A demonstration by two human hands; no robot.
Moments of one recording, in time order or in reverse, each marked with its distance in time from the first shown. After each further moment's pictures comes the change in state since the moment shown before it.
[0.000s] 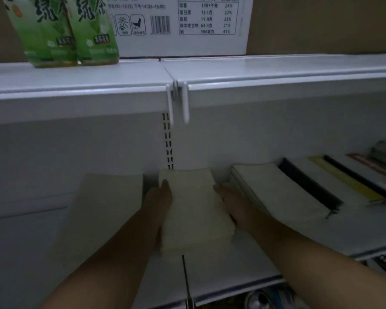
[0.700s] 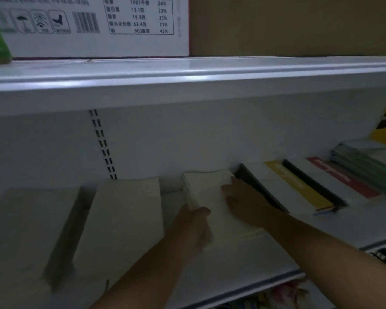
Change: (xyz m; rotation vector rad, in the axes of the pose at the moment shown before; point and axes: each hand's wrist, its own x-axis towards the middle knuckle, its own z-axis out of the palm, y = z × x) left_hand -0.110 0.052 0.146 -0.440 -0.401 0.001; right_hand 0.020 -0.003 -0.186 -1.229 0.064 -0.297
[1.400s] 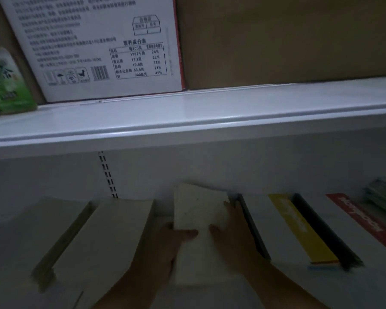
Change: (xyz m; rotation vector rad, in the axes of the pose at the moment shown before) left_hand 0.021 -0.004 0.035 -0.203 0.123 0.082; right_hand -0.002 0.021 0.011 0.627 0.236 -0.089
